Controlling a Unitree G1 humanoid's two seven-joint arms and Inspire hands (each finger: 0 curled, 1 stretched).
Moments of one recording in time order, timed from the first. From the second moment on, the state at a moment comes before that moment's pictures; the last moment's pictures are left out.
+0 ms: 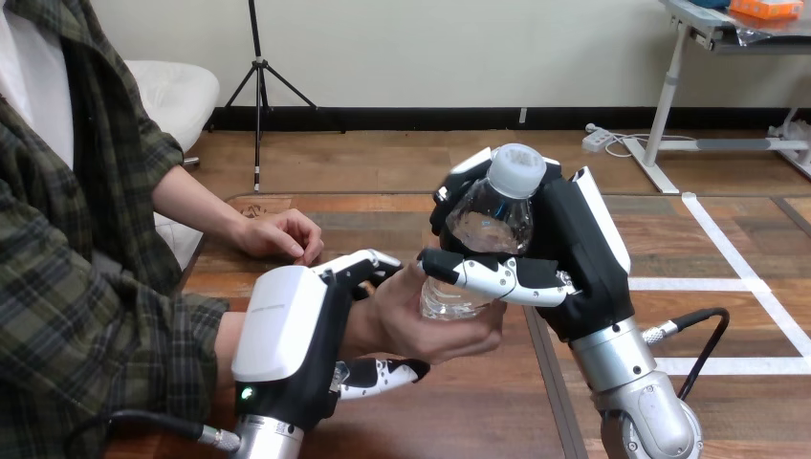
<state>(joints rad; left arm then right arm) 0.07 0.23 -0.30 0.12 0.78 -0.34 0.46 -0.20 -0.05 0.02 0.36 0.14 -0.70 0.38</state>
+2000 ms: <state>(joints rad) 0.09 0.23 -0.33 0.11 0.67 -0.46 0.37 -0.19 -0.09 0.02 0.29 0.09 -0.70 0.34</state>
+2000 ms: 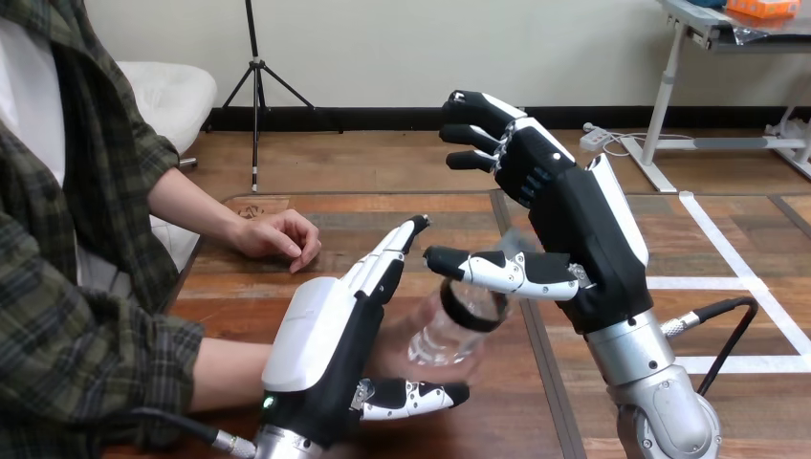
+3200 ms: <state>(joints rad) 0.10 0.02 -0.30 0.34 0.34 -0.98 0.38 -0.06 0.00 0.02 0.25 0.15 -0.78 0.24</state>
